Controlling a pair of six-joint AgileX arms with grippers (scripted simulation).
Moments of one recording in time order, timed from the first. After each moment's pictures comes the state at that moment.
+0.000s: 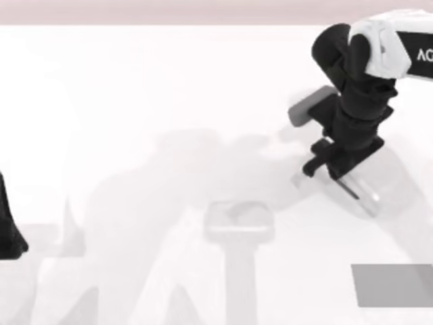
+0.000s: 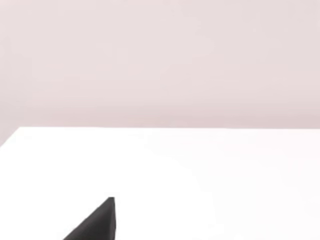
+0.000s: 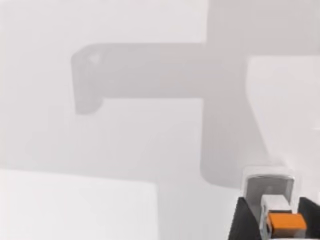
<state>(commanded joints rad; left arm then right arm) 0.00 0.00 0.00 0.00 0.00 0.00 0.36 2.22 1.63 -0.98 0.00 -0.30</state>
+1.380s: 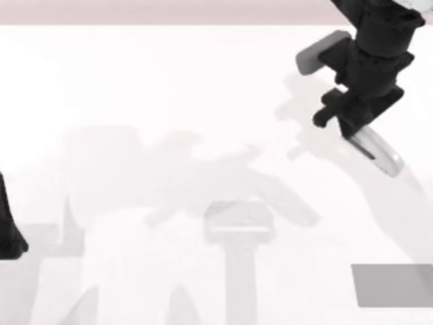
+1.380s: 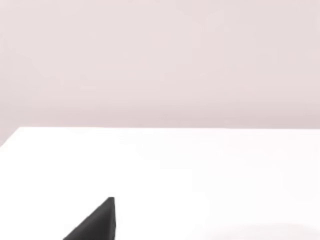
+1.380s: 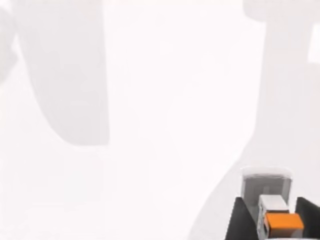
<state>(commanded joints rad) 0.00 0.00 0.00 0.00 0.00 0.00 0.37 2.14 1.92 -1.34 0.00 -0.30</state>
